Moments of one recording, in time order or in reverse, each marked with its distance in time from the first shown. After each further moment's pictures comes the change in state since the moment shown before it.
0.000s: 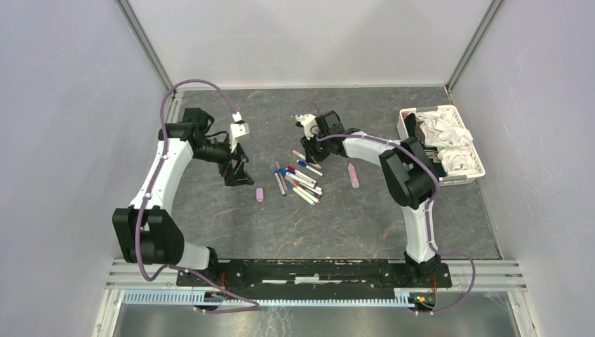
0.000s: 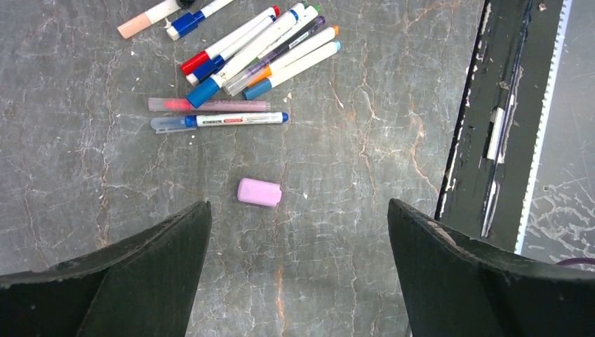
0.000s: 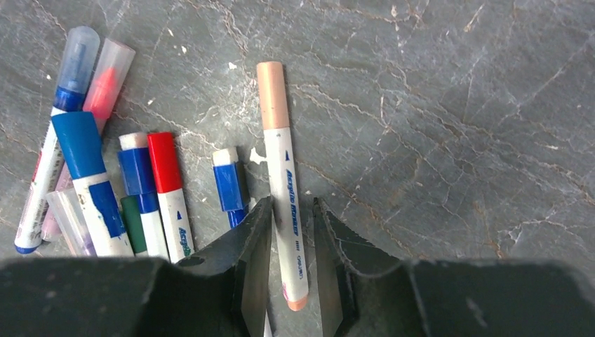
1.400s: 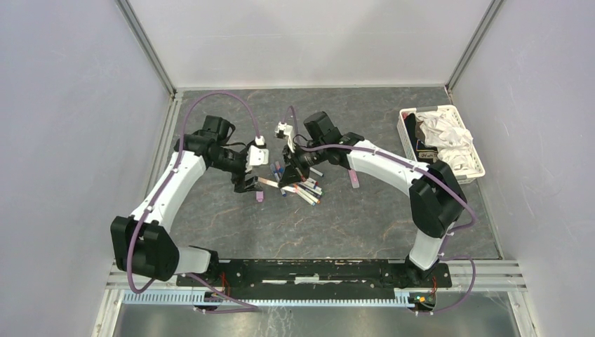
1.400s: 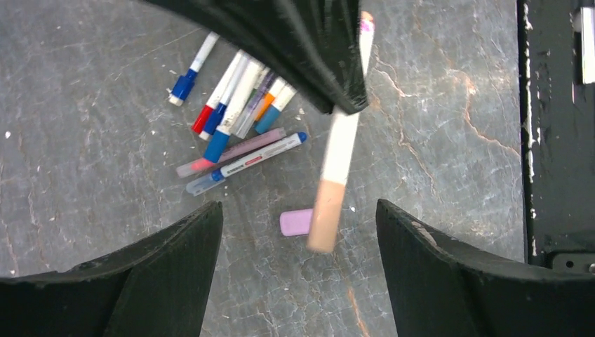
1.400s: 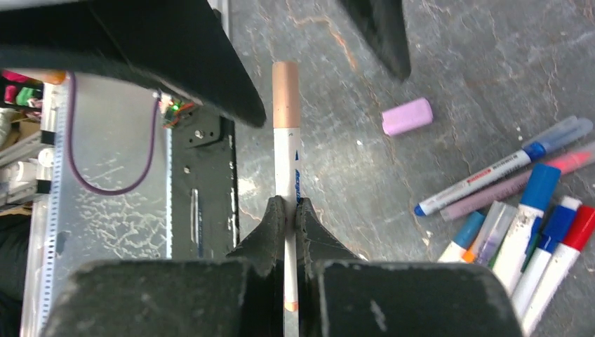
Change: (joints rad) left arm -0.180 -0.087 -0.117 0.167 -0.087 0.225; right arm 0.174 -0.329 -0.083 -0.119 -0.564 0.079
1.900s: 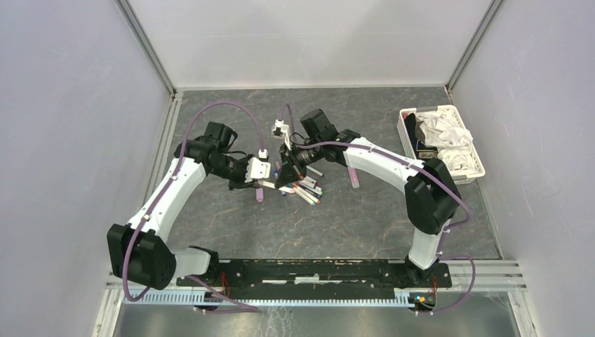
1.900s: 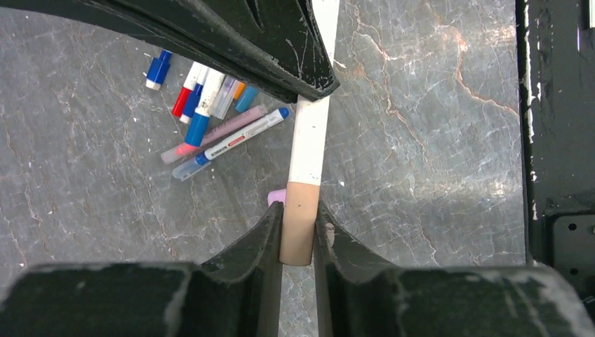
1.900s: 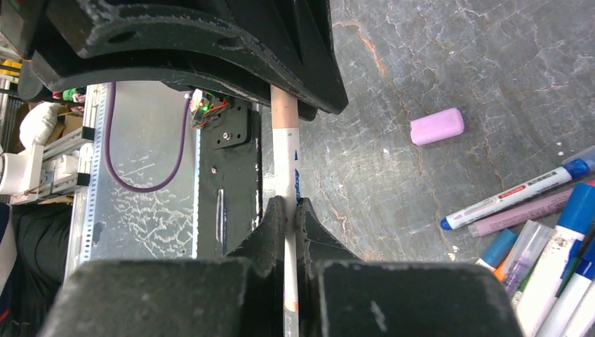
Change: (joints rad) left arm -0.051 -0.056 -0.043 -0.068 -0.101 0.101; right arm 0.005 0.043 0.069 -0.014 -0.098 0.048
